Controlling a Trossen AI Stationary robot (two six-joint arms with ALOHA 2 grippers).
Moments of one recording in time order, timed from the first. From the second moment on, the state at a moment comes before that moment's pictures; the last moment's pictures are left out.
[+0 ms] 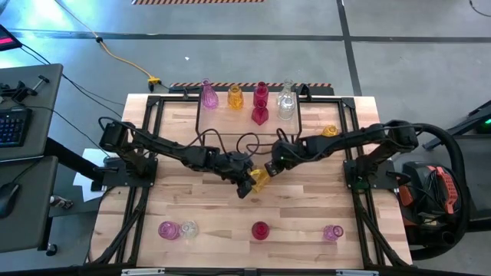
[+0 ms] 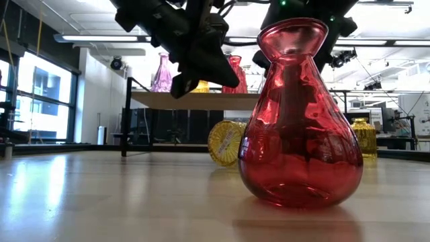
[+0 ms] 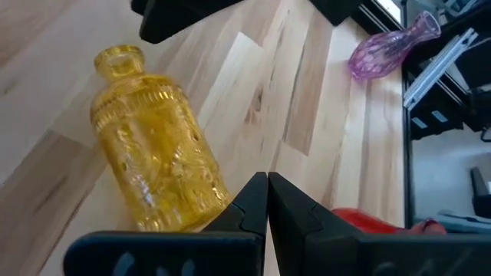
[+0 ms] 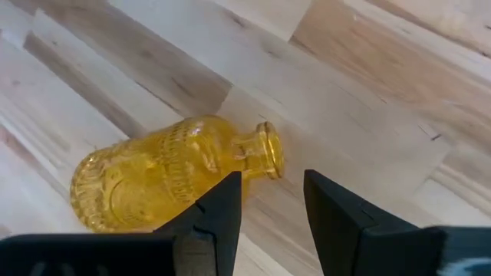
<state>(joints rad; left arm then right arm) -0.11 1.72 1.06 -0.03 0.07 -0.65 -0.01 1.55 0.93 -0.45 0.06 0.99</state>
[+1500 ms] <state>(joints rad) -0.09 1.71 1.06 -0.11 0.14 -0.65 0.00 0.87 0.27 0.18 0.08 1.14</state>
